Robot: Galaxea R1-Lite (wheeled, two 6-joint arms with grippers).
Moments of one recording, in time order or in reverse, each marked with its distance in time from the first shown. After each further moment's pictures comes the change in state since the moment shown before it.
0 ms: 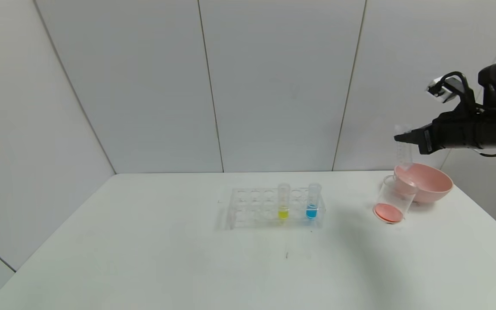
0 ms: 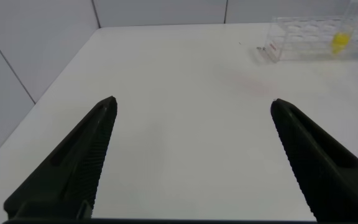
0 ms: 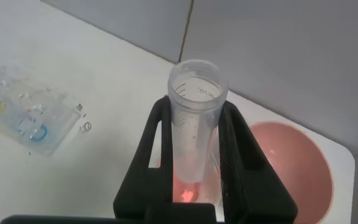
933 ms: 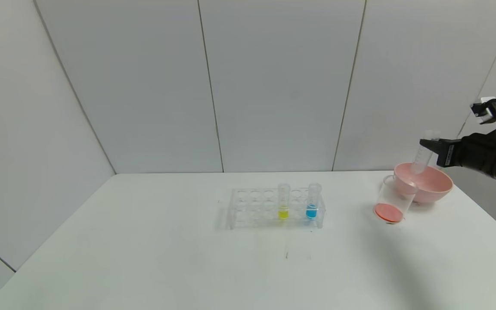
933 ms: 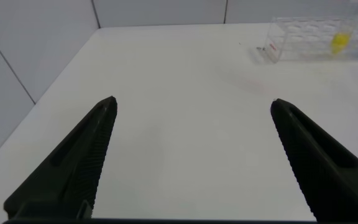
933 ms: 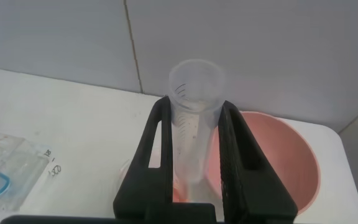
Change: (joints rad) left arm 0.000 0.000 0.000 0.000 0.000 0.000; right arm -0.133 -0.027 0.437 -0.660 -0.004 0.236
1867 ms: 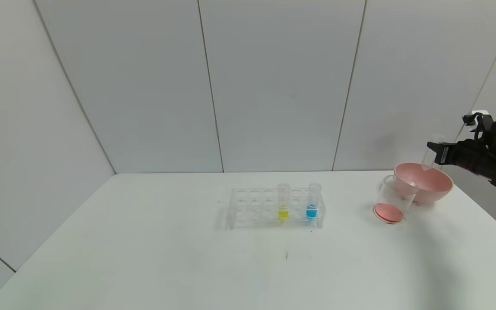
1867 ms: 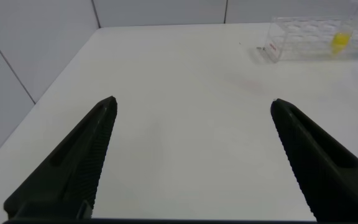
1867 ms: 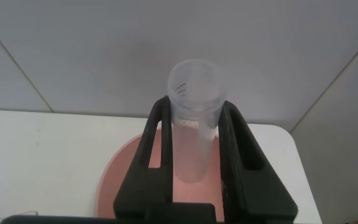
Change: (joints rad) left arm 0.000 0.000 0.000 0.000 0.000 0.000; right arm -0.115 0.327 -0.284 -0.057 -0.050 0.005
